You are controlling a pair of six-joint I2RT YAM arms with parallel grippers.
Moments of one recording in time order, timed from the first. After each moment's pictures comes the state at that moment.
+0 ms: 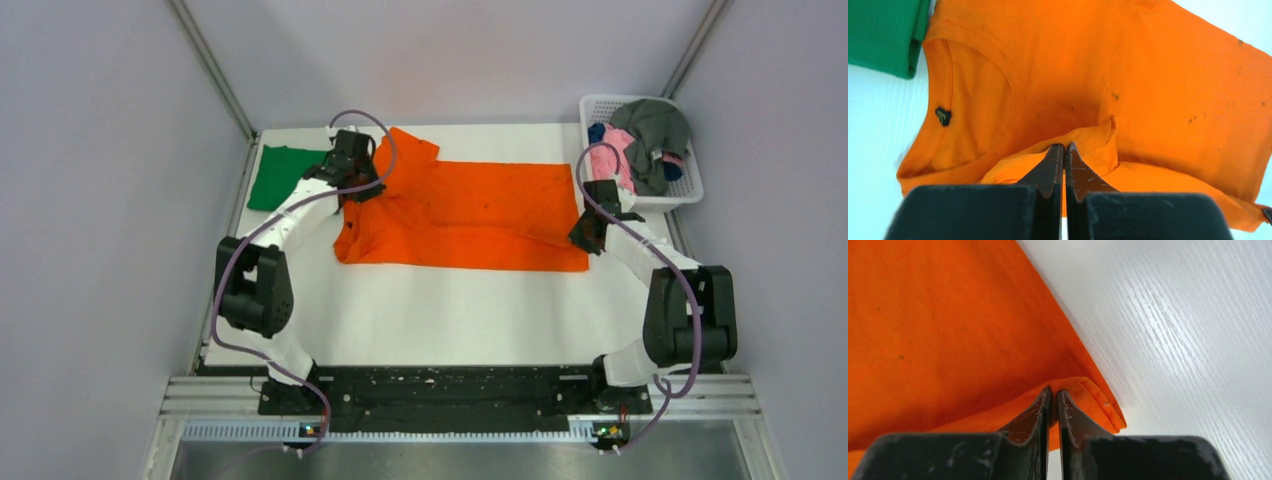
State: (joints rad) left arm -0.31 1.69 1.37 -0.45 -0.09 -0.63; right arm 0.06 1.47 0.87 -0.38 0.24 0.63
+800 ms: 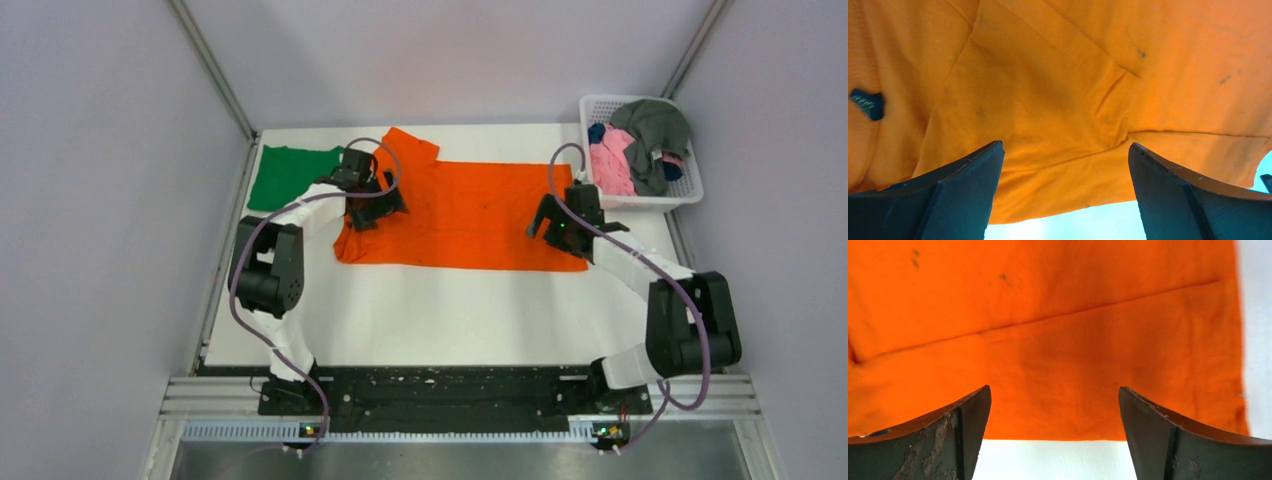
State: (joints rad) left arm -0.26 1.88 1.32 -0.40 0.15 -0.65; right arm 0.19 1.45 0.81 -0.20 0.03 0.55
